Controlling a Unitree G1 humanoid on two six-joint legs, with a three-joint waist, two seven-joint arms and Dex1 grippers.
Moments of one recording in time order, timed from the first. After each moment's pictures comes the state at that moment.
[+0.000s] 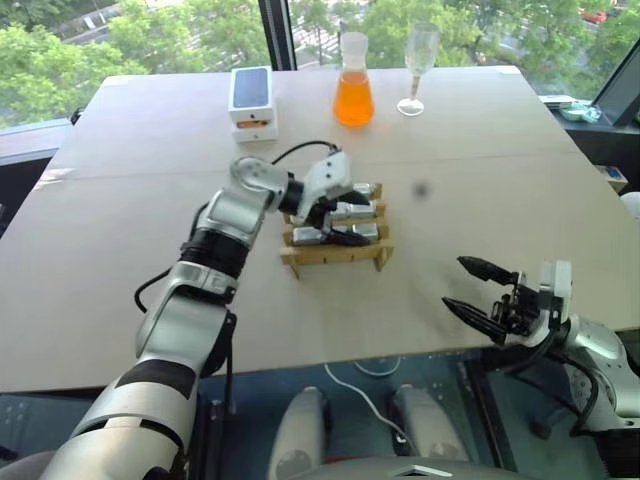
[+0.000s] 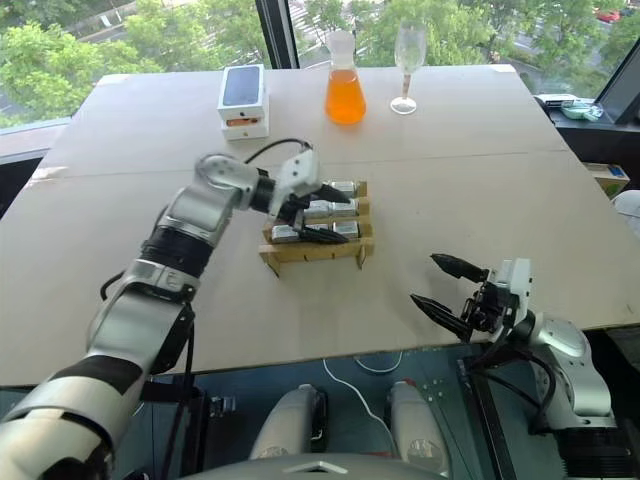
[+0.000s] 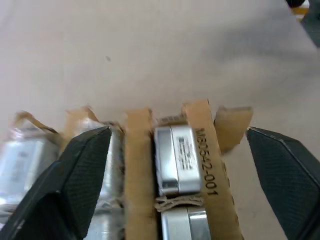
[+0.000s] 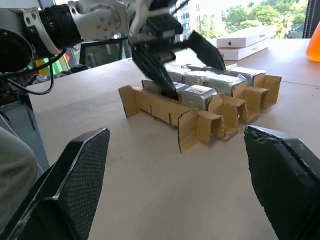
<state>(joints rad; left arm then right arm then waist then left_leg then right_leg) -0.98 0.48 -0.22 0.46 -0.10 0.25 -1.41 0.05 -0.51 -0.10 -0.11 0.68 0.00 1.12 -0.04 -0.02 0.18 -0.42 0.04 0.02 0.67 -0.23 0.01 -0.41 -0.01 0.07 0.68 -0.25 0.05</state>
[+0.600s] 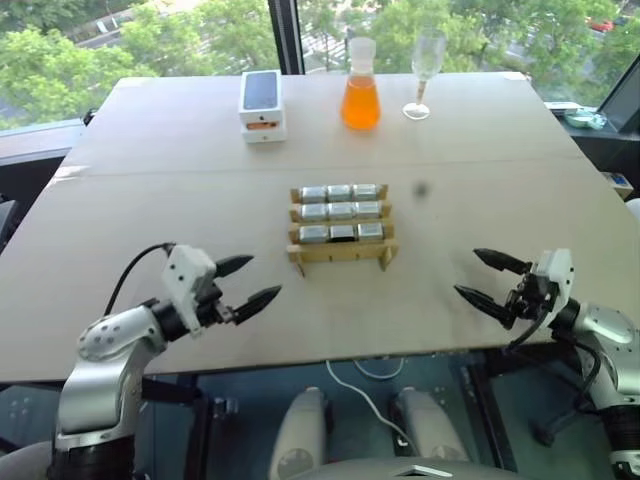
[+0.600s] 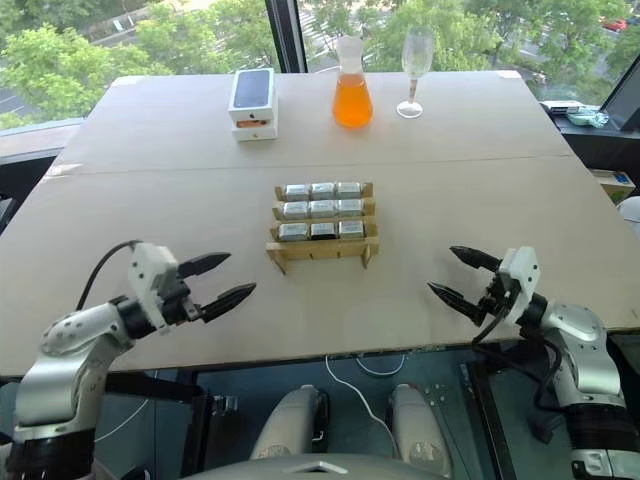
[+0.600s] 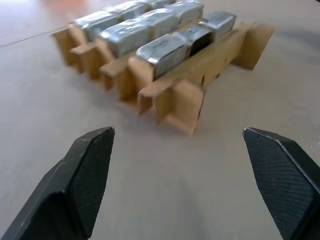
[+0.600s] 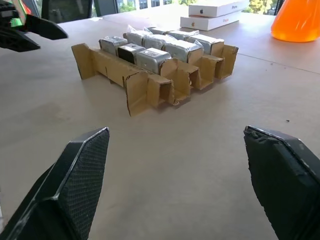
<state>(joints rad) 0.10 0.55 0.36 -0.32 -0.35 0.37 -0.99 -0.07 -0.55 -0.14 0.10 0.52 -0.06 1.12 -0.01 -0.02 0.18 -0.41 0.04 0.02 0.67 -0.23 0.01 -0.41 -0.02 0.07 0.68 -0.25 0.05</state>
